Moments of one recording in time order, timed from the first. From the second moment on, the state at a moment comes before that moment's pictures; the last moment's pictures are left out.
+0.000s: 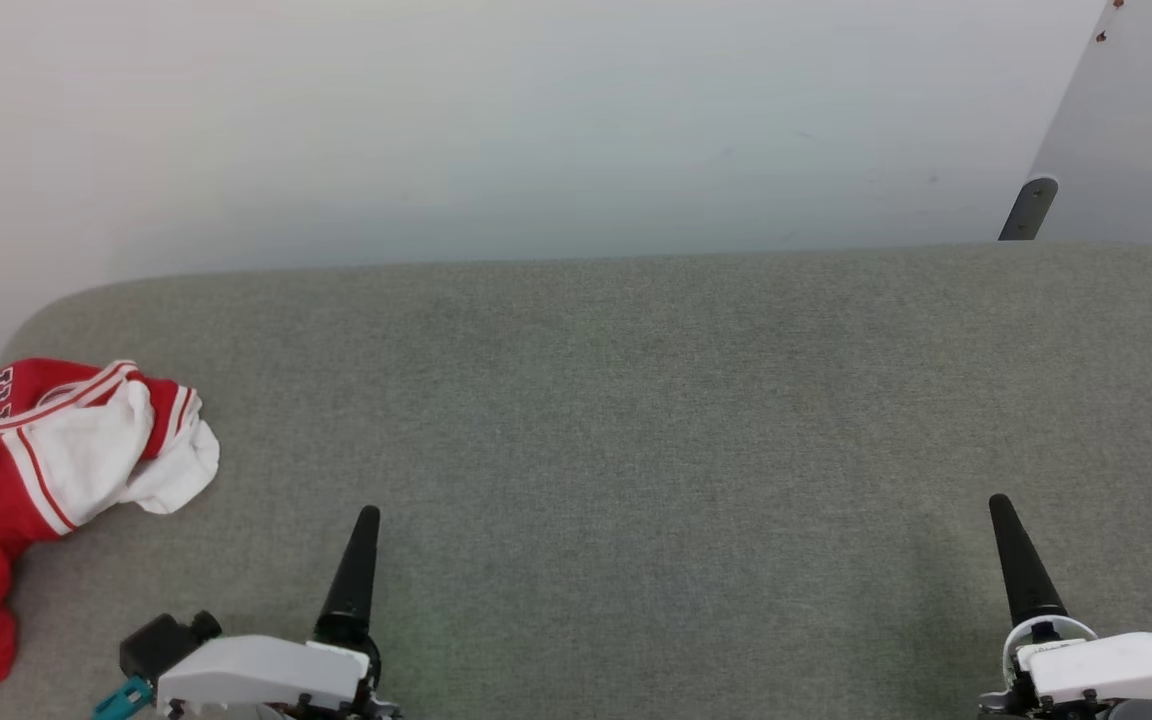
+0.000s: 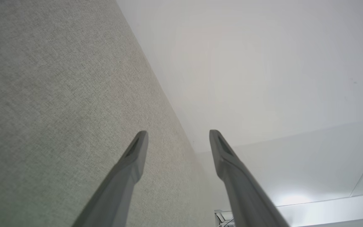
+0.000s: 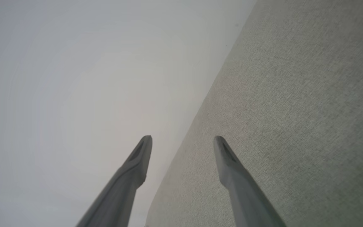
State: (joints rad) left arm -0.06 0.08 -0.07 0.22 -1.32 -0.06 -0.04; right arm -0.06 -0.06 -0.03 0.23 1.28 0.13 -0.03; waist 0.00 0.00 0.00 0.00
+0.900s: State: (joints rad) left arm -0.08 0.12 -0.10 0.22 -0.78 -0.03 -0.13; right arm -0.07 -0.11 -0.01 0.23 0.64 0.13 -0.13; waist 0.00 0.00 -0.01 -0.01
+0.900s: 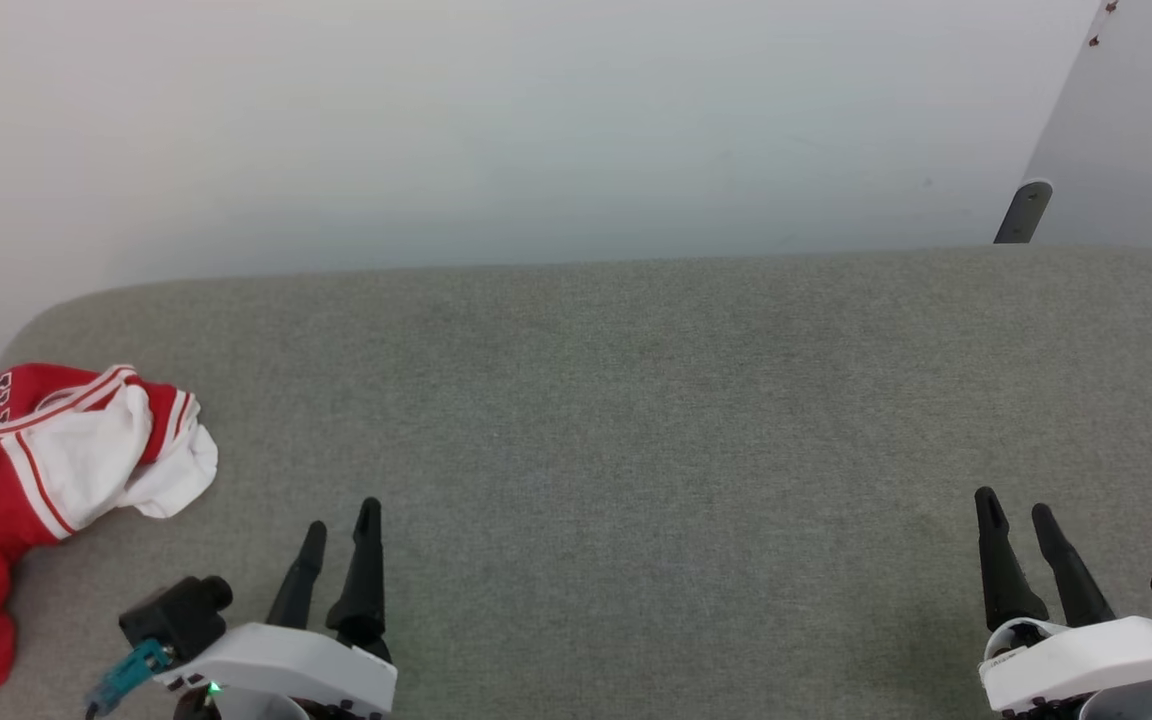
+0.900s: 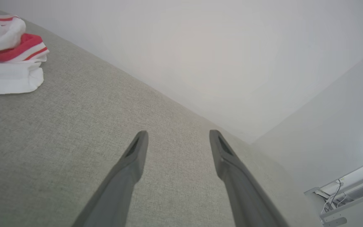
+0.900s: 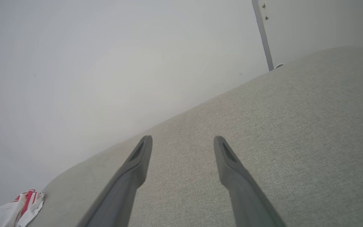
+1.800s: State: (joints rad) left arm -0.06 0.10 -0.03 0.22 -0.46 -0.08 -0.20; right arm -0.07 -0.12 -0.03 0.21 0.29 0.13 -0.19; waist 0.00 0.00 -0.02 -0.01
